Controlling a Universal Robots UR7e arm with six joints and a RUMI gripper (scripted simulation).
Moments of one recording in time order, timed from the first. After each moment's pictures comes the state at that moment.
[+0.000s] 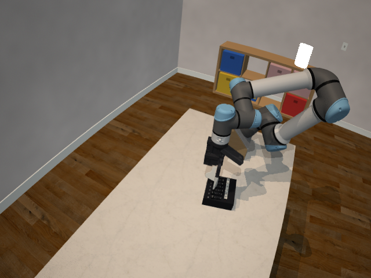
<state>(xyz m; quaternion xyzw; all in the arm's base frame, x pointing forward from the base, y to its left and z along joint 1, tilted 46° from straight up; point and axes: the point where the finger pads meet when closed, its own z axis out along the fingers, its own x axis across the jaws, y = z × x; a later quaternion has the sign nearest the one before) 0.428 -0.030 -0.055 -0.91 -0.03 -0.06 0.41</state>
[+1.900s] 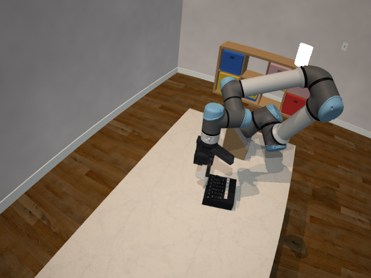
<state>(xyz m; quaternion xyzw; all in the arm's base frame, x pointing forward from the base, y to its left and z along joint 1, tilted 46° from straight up) 0.443 -0.059 -0.083 -0.91 -0.03 -0.06 0.41</state>
